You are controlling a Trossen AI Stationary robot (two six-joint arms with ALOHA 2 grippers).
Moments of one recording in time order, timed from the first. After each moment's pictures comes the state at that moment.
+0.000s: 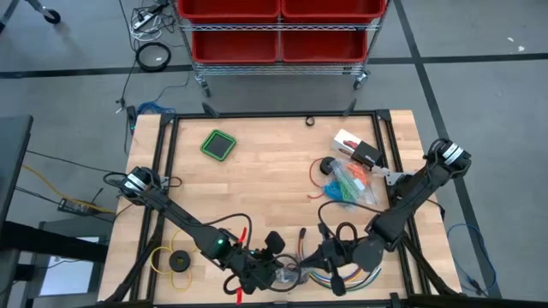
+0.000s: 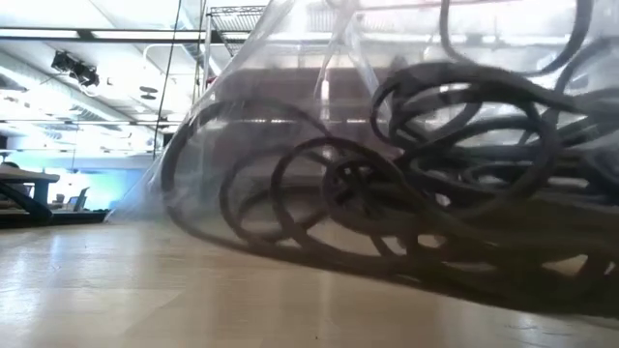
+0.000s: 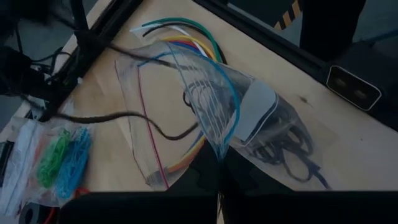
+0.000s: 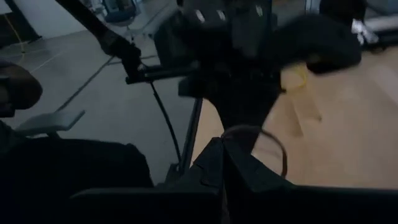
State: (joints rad) left arm -0.61 1.90 1.47 -0.32 -0.37 0.38; right arm 0.78 1.55 0.99 0.24 0.54 0.43
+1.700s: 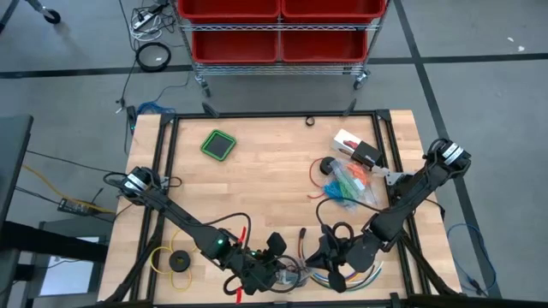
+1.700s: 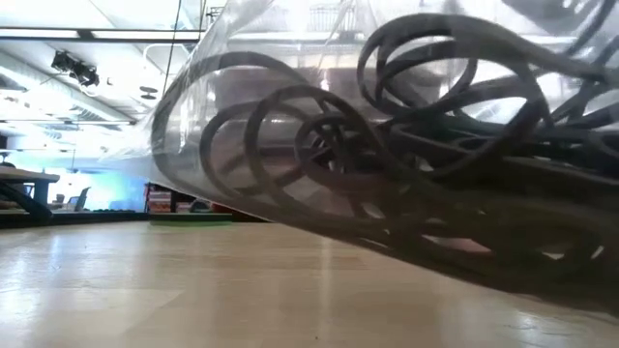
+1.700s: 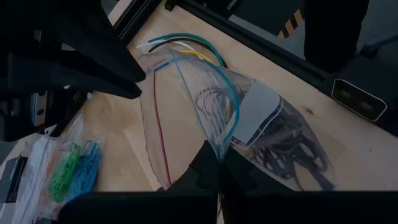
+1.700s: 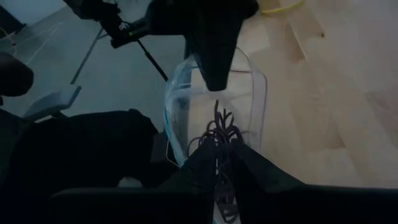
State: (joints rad) left arm -0.61 1.90 1.47 -0.27 -0.37 0.43; right arm 0.77 1.55 0.96 0.05 0.43 0.74
